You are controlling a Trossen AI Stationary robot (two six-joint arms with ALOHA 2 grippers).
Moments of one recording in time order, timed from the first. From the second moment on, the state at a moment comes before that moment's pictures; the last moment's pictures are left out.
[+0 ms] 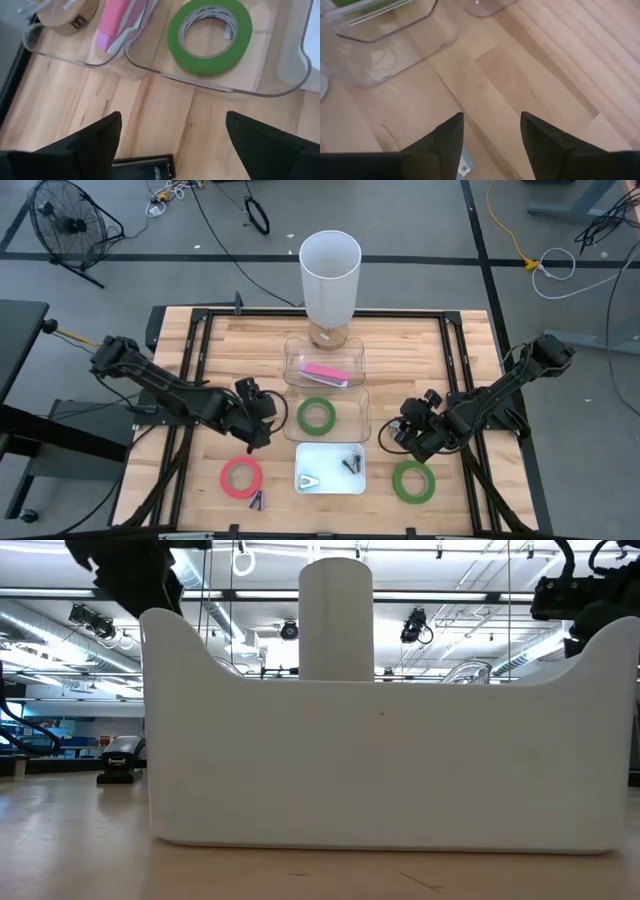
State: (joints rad) left arm -0.44 1.39 1.05 -0.89 -0.58 -0.58; right arm 0.61 1.29 0.69 -0.84 0.65 1.17
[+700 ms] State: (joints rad) left arm -0.43 1.38 0.98 -0.78 -0.59 -0.52; right arm 0.60 1.29 0.44 -0.40 0.55 1.20
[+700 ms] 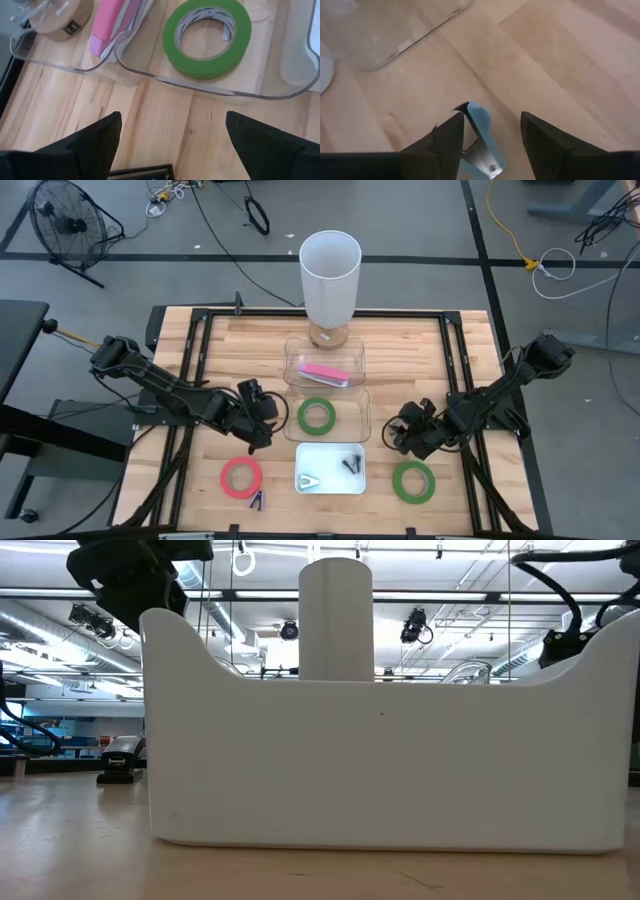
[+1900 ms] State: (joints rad) left arm -0.43 1.38 0.98 -0.74 -0.61 -0.48; right arm 0.43 1.28 0.71 -0.58 0.46 0.85
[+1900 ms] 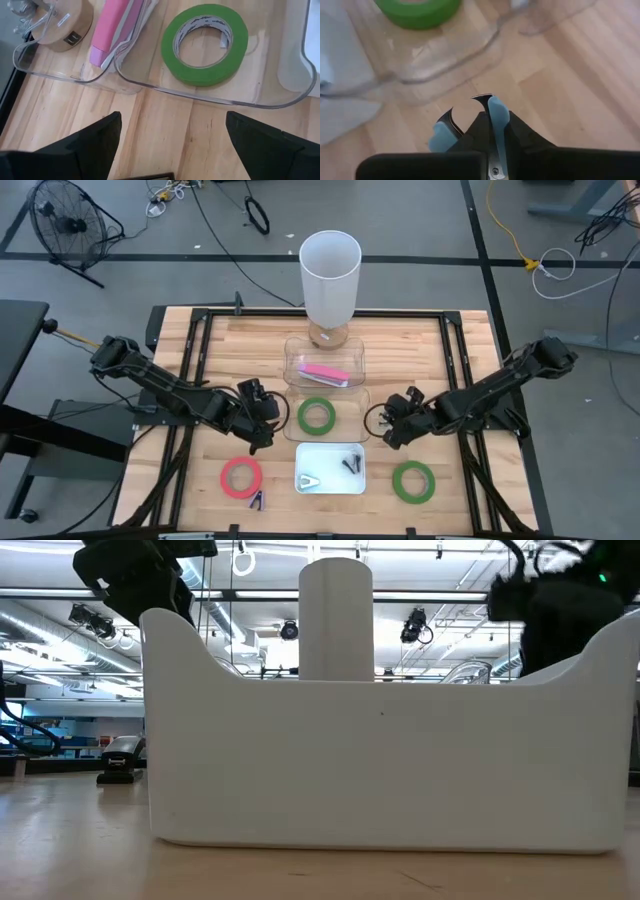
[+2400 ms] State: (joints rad) left arm -0.43 1.38 0.98 -0.73 -0.61 -0.47; right arm 0.47 1.28 0.99 -0.54 0.28 0.72
